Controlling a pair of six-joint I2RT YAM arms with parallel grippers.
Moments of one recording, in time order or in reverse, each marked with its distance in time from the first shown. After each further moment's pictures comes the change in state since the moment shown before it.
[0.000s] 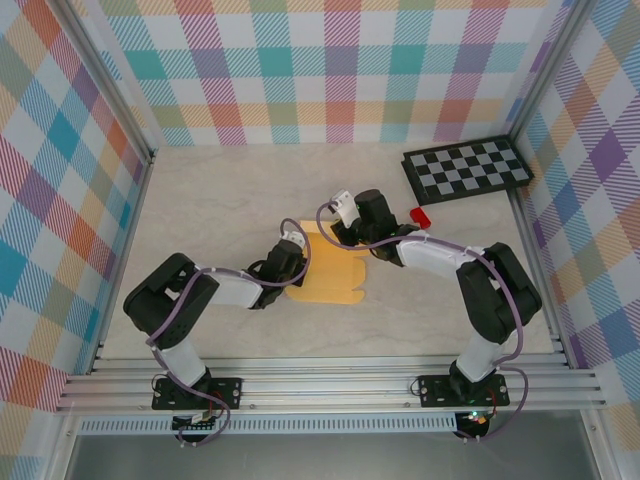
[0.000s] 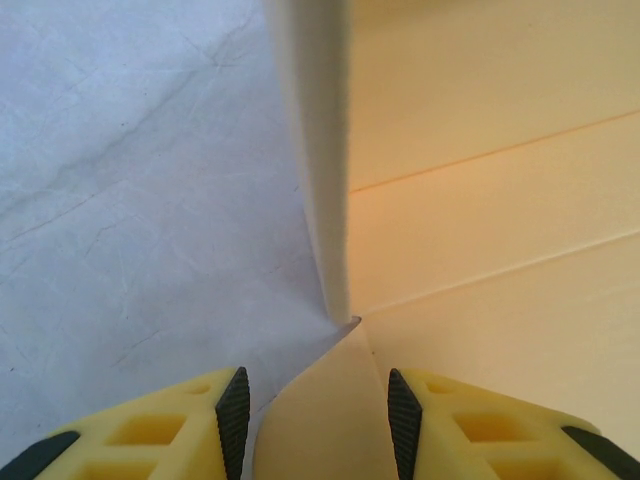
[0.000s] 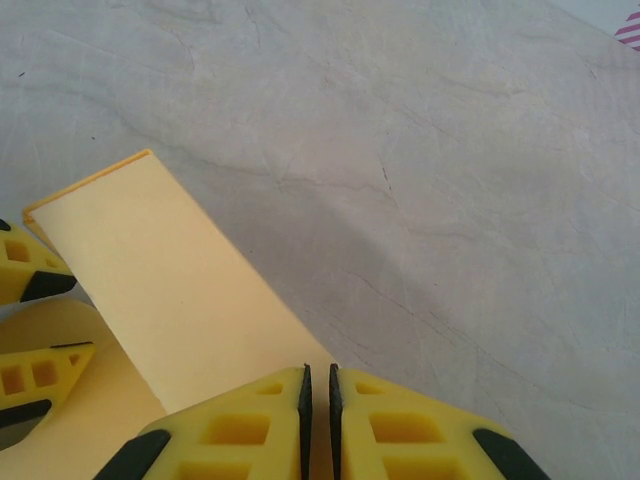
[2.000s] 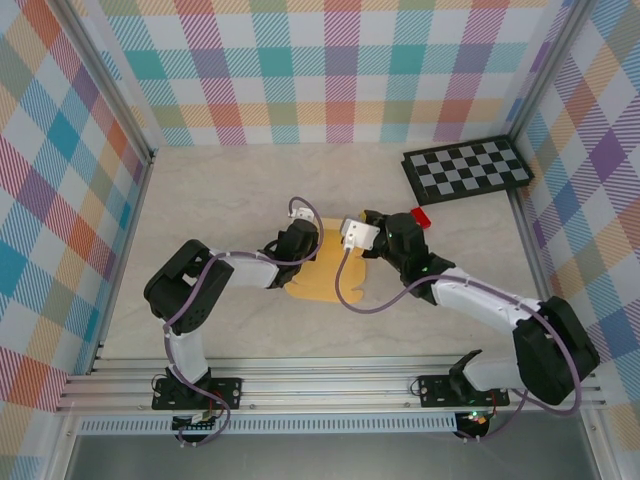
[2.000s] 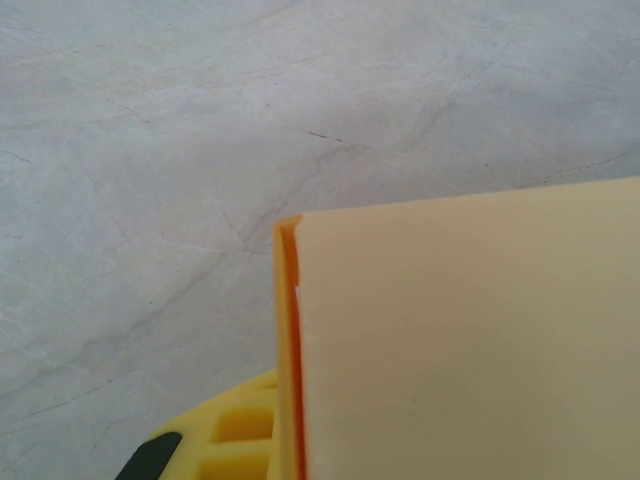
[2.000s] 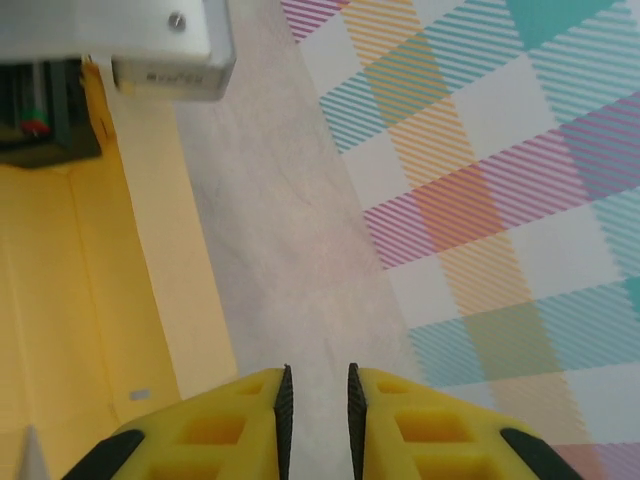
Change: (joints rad) left arm -0.004 0.143 0.247 -0.032 -0.140 -0.052; right arm 0.024 -0.411 -0.287 0.156 0.186 -0.713
